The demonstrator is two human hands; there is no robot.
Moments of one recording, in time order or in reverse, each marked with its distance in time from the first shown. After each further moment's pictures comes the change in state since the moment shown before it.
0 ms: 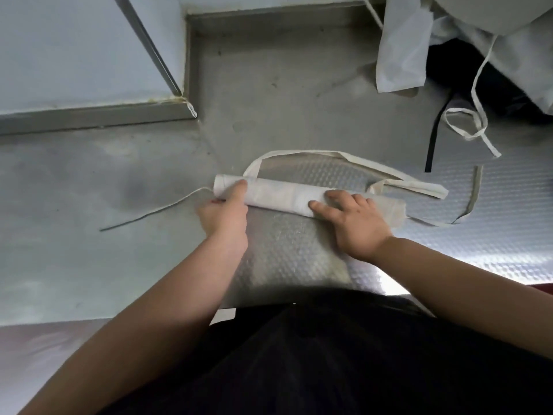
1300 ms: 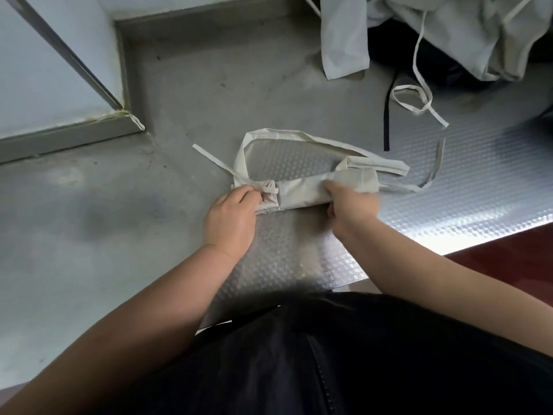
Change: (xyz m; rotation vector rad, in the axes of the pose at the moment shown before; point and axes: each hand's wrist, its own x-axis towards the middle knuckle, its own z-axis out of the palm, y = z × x) left_hand 0.009 -0.024 0.013 1.038 -0.495 1.564; right_hand 0.006 -0.010 -0.013 1.731 0.636 1.192
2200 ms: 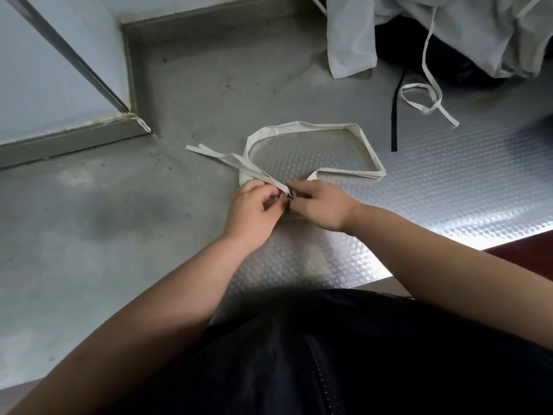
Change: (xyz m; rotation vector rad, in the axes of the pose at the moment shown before) left_hand 0.024 0.028 -0.008 -0.538 -0.203 -0.429; right_hand -0.009 -0.015 0.012 -1.042 -0.819 -0.680
